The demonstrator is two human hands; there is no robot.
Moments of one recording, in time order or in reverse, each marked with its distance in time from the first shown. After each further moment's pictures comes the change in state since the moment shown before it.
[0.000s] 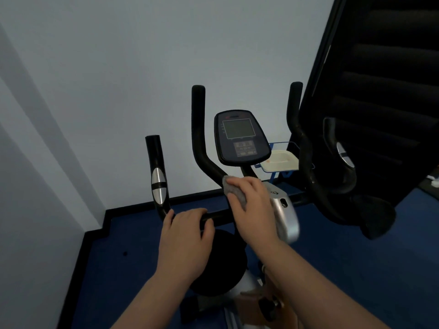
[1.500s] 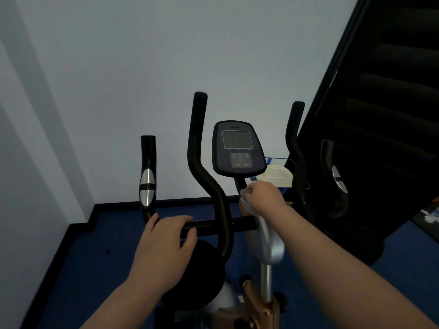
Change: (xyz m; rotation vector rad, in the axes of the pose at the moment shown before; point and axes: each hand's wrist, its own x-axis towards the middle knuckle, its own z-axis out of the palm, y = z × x) left_hand 0.000 -0.001 0.000 -0.039 0.016 -0.024; right_hand 0.094 0.060 -0.027 -0.628 -0.474 0.223
